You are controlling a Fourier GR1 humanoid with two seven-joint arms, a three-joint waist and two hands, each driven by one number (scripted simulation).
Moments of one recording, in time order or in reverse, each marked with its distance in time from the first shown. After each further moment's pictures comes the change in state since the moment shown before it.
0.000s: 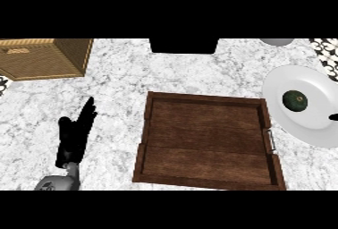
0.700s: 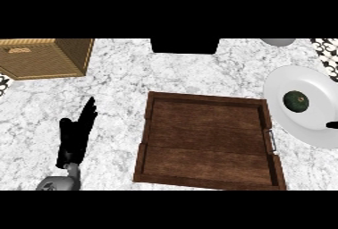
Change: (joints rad) left arm 0.004 -0.008 -0.001 -0.003 -0.009 0.001 -0.010; right arm 0.061 0.023 0.013 -0.023 -0.026 -0.022 -0.056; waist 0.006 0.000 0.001
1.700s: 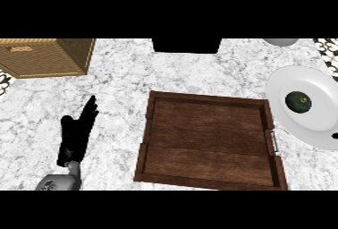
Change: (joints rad) left arm -0.015 -0.002 0.001 -0.002 -0.010 -0.008 0.017; right arm 0.058 -0.032 0.016 0.044 0.014 -0.101 -0.046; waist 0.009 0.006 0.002
